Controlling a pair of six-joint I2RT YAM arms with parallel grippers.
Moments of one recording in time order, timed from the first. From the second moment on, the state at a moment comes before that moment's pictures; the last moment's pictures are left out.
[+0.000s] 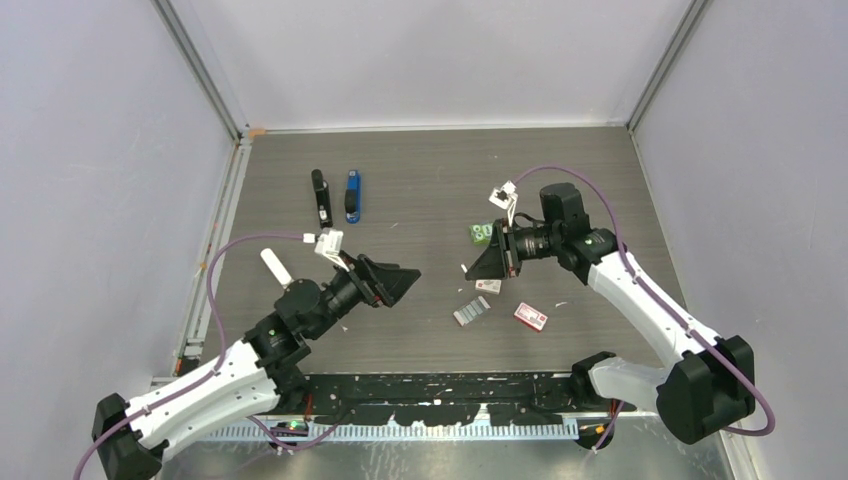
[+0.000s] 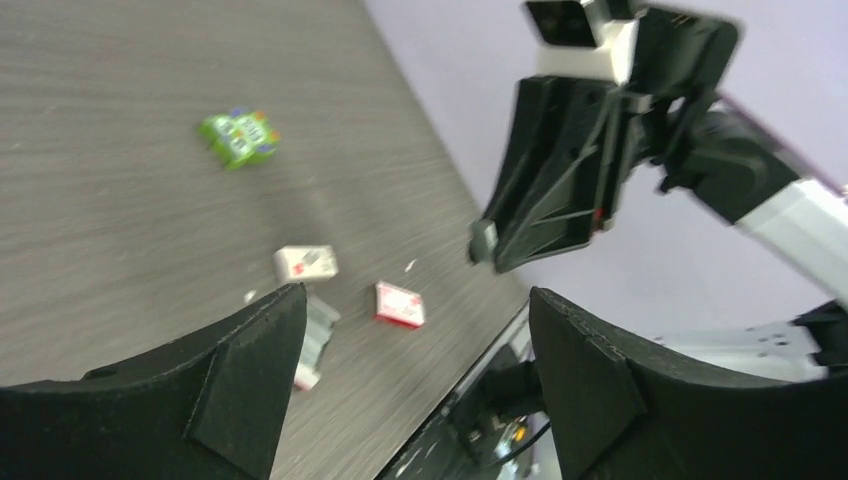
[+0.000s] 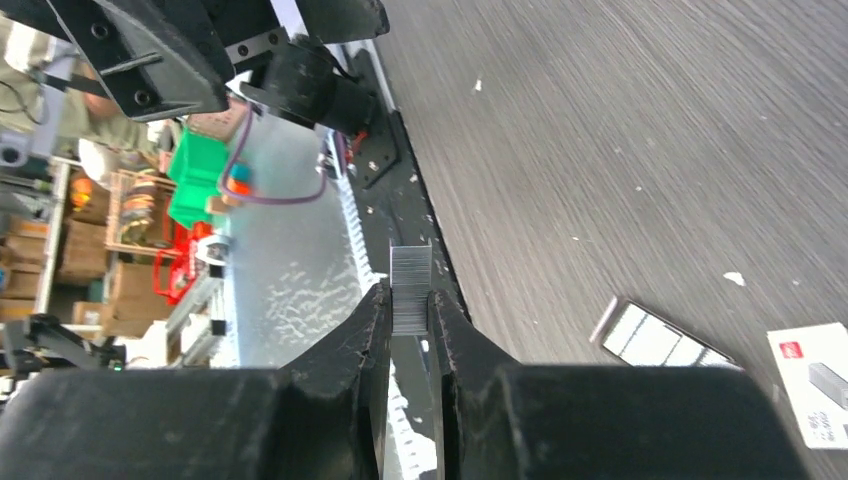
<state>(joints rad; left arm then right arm) -0.90 0.63 0.39 0.30 -0.12 -0.83 0.38 1.15 0.87 -0.34 -1.07 0.25</state>
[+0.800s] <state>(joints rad) -0.89 0.61 0.20 0.19 -0.10 -0.81 0.48 1.12 0.96 -0.82 -0.73 -0.15</state>
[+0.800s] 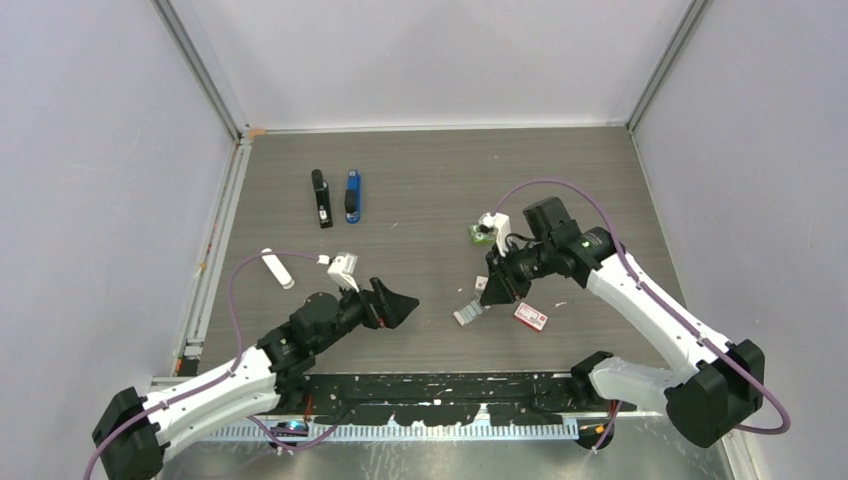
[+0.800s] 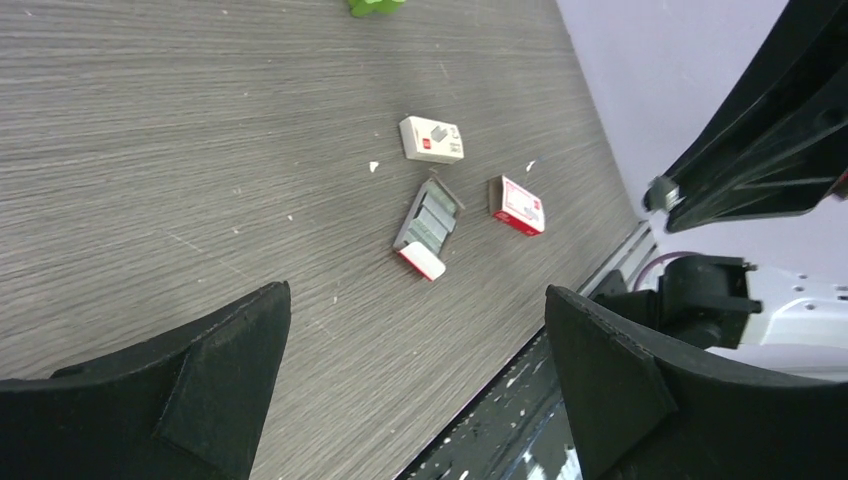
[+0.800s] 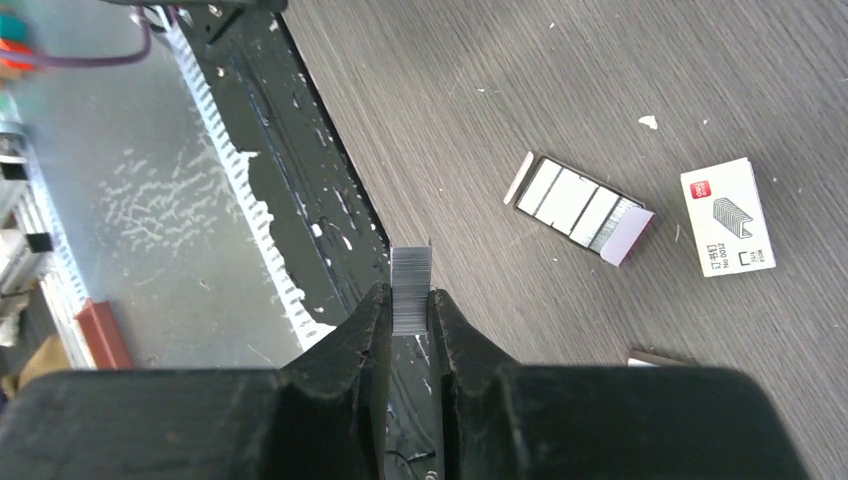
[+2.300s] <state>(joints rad) -0.89 0.61 0.06 0.35 -0.18 -1.08 0.82 1.58 1.06 -0.79 -0.12 -0.02</state>
